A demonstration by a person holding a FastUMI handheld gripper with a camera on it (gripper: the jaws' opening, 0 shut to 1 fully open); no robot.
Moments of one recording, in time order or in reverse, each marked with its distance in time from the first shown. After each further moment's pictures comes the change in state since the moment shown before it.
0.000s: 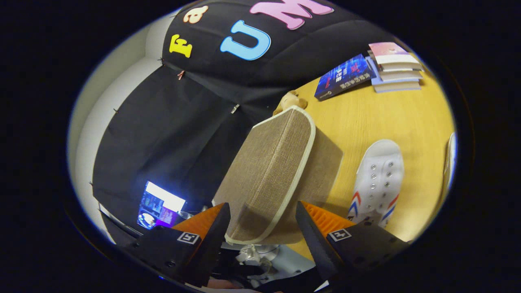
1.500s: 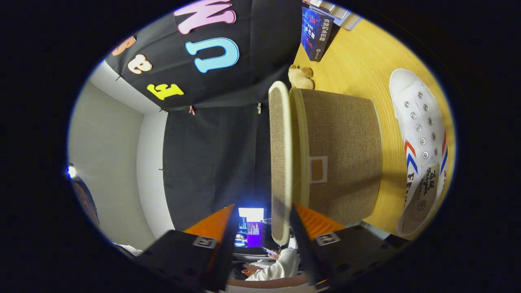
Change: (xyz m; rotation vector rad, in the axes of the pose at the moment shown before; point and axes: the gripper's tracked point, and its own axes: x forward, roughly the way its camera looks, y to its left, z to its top) arm -0.018 0.046 0.026 0.511 0.069 0.330
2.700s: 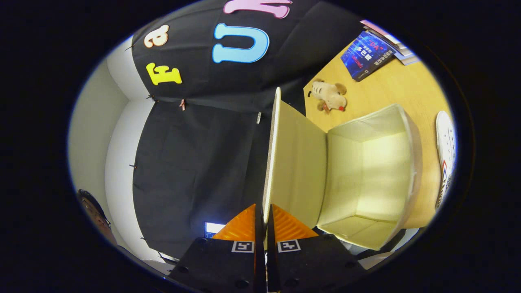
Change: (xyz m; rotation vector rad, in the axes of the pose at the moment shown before) arm 0.141 0.130 -0.011 -0.194 -0.110 -0.186
